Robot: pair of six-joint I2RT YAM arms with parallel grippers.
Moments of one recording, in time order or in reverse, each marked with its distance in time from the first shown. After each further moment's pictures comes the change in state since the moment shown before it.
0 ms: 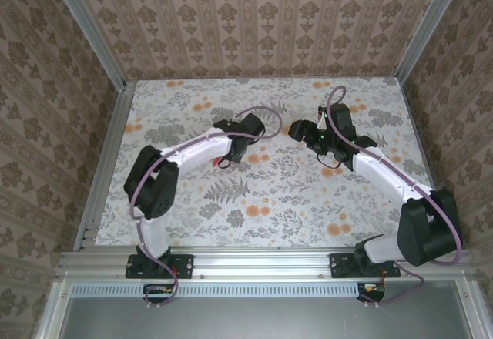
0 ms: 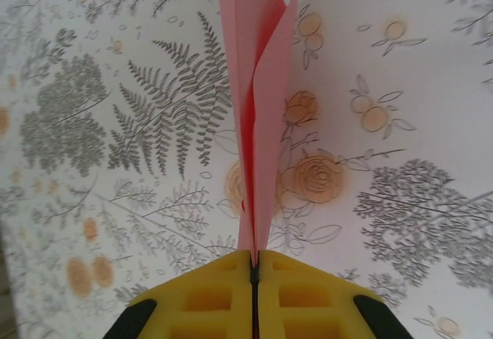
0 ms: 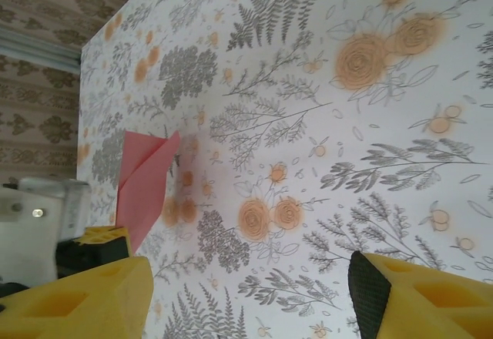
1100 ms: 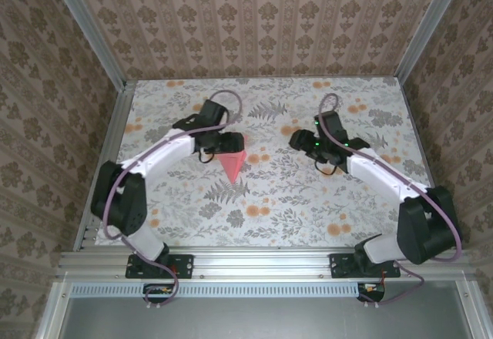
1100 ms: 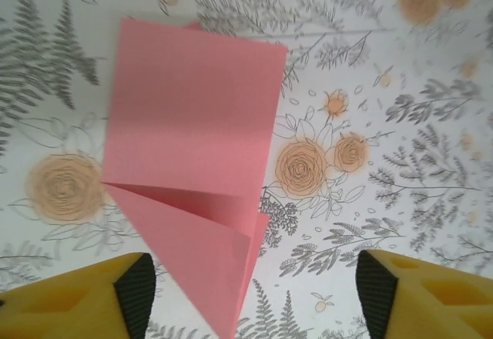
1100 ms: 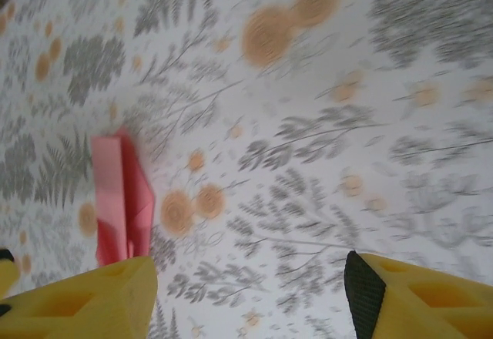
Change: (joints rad) left arm 0.252 -0.293 -0.241 0.321 0.769 -0.165; right arm 0.106 0.048 0.021 -0.124 0.187 0.008
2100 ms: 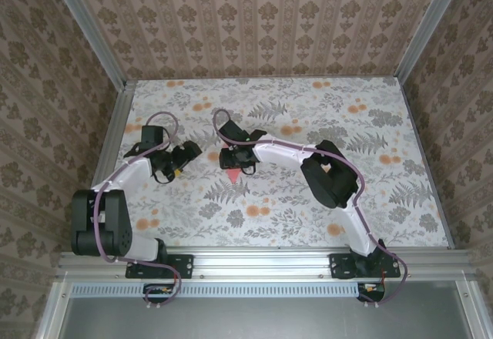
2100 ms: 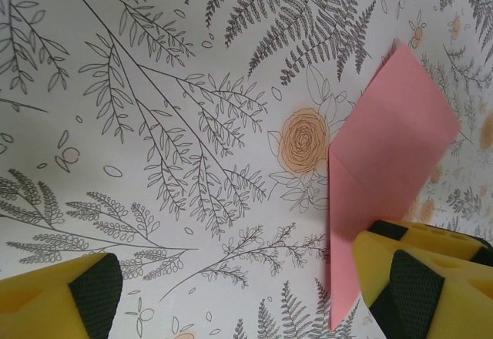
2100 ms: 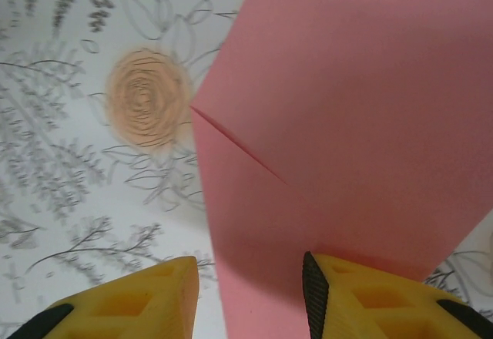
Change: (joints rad) left arm 0.453 -0.200 -0.431 0.204 0.267 -0.179; right arm 0.404 0.785 0.718 -0.177 0.068 -0.117
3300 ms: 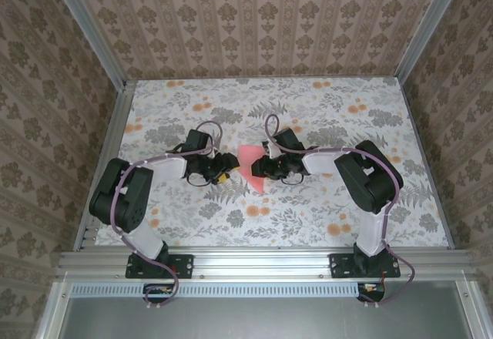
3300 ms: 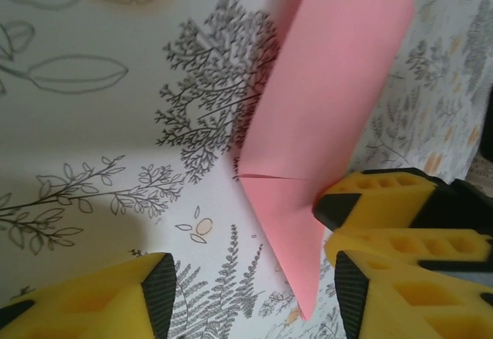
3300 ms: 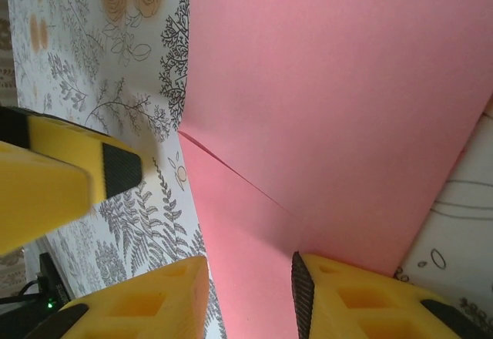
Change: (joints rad) left arm -0.358 0.254 0.021 0.246 0.166 -0.232; right arm -0.253 -0.311 -0.702 0.548 -0.551 -0.022
